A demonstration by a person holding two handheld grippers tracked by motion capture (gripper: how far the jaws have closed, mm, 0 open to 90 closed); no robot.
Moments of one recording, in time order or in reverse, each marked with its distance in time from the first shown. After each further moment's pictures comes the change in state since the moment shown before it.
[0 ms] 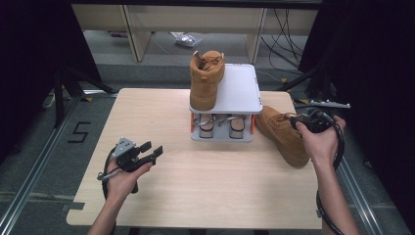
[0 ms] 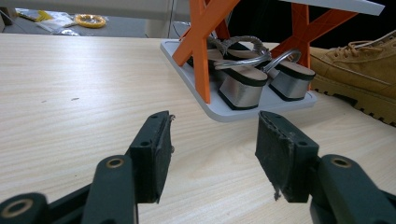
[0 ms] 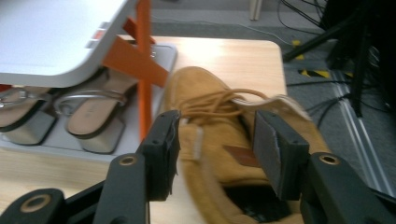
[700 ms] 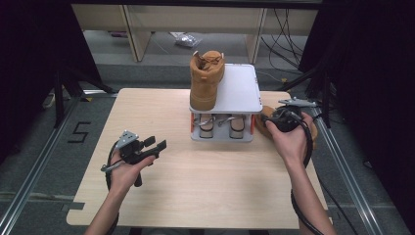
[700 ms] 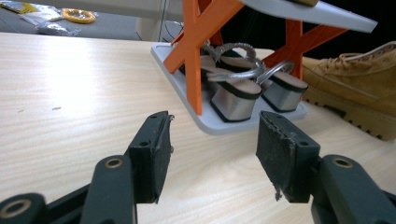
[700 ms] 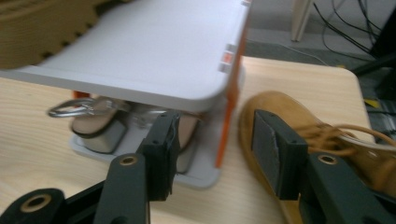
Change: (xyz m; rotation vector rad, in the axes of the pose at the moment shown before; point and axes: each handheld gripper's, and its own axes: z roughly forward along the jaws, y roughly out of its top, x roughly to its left) left arm 0.002 0.009 0.016 0.003 -0.033 -0.030; right arm 0.076 0.002 0.016 -0.053 0.116 -0.045
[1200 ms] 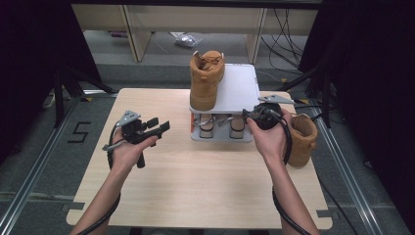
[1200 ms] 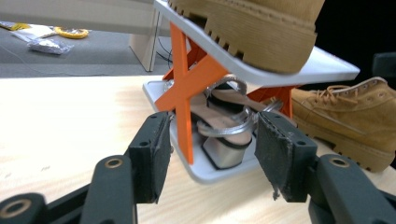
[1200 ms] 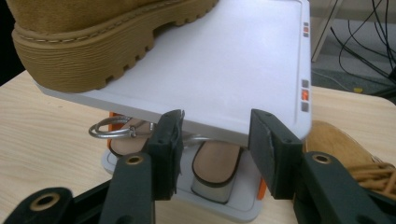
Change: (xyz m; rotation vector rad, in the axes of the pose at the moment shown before) left arm -0.004 0.051 0.014 -0.027 -0.037 0.000; right arm 0.050 0.009 0.015 -0.068 0.062 -0.056
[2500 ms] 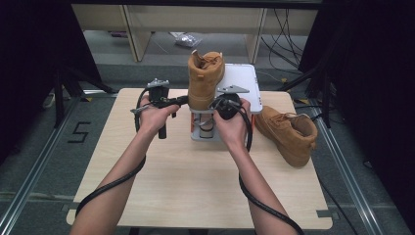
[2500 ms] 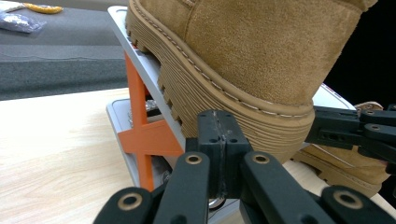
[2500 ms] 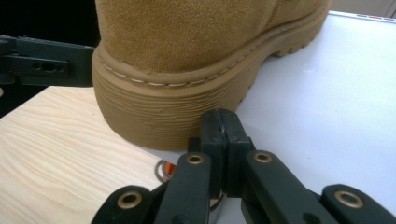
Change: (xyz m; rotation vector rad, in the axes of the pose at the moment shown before) left arm -0.030 0.079 0.087 0.117 -0.051 -0.023; right arm 0.079 0.025 0.063 0.003 0.086 -0.083
